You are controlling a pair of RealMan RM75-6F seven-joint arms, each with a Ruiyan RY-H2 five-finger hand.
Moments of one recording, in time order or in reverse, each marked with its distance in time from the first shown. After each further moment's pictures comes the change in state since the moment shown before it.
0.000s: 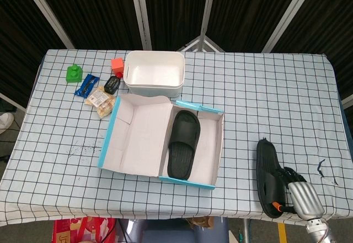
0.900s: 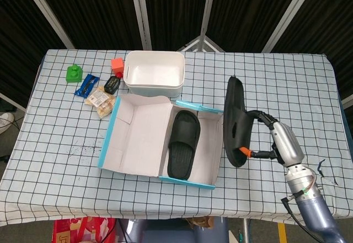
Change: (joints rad) left arm 0.000 0.011 0.000 0.007 -0.001 -0.016 -0.041; right arm 0.343 0.271 0.364 -0.657 0.447 -0.160 0.116
